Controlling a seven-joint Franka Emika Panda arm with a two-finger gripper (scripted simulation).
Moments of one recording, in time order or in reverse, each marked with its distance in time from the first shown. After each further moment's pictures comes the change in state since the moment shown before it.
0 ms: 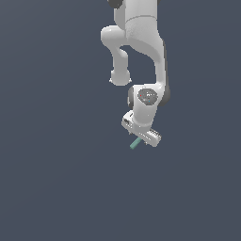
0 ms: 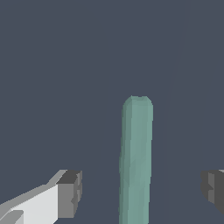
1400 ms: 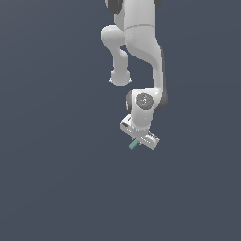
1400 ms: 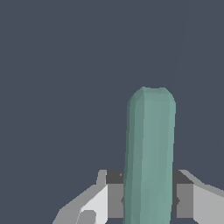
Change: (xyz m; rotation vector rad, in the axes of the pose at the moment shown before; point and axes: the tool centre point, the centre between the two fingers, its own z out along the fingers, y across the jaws) arm 0.006 0.001 0.024 0.015 0.007 -0.014
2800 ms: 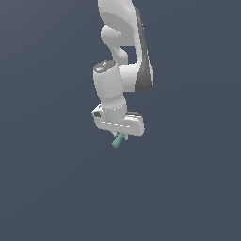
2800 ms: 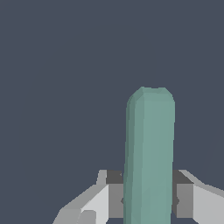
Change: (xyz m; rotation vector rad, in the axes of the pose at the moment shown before) arm 0.099 0.032 -0.137 0.271 0.131 -0.260
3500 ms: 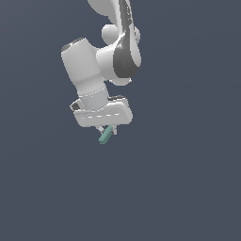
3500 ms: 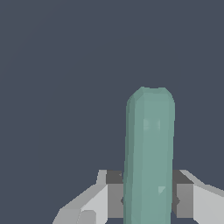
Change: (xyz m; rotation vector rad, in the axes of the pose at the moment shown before) arm 0.051 0.014 -0.068 0.143 0.063 -0.133
